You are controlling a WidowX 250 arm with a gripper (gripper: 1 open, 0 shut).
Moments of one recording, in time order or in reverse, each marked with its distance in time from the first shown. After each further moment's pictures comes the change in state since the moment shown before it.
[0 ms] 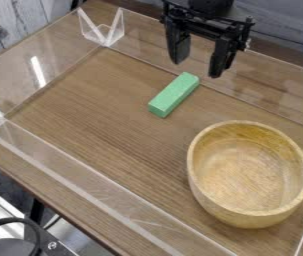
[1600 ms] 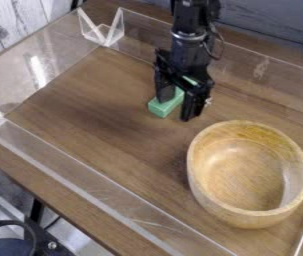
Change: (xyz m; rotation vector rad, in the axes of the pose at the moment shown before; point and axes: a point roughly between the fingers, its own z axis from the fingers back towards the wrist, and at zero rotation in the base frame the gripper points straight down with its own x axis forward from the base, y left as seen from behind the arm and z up) arm 0.016 0.035 -0.090 0.015 0.061 -0.260
